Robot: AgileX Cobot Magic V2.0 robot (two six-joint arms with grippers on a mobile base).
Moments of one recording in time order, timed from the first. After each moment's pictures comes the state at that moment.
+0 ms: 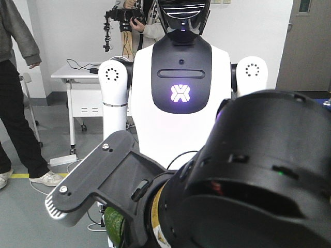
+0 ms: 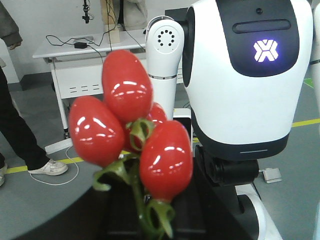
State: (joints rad) left arm -0.11 0.74 -1.00 -0.02 0.54 0.07; right arm 1.12 1.52 -1.65 -0.36 1.27 0.10
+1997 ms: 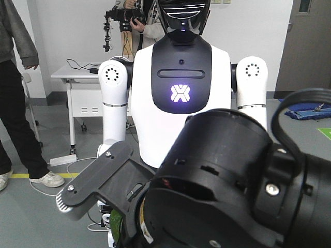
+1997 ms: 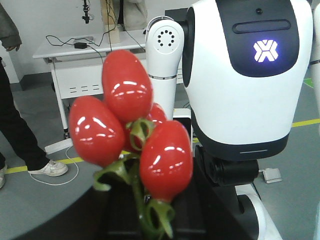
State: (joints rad) left arm -0.11 0.74 -1.00 -0.02 0.54 0.07; right arm 1.07 1.59 -1.64 -0.33 1.26 0.15
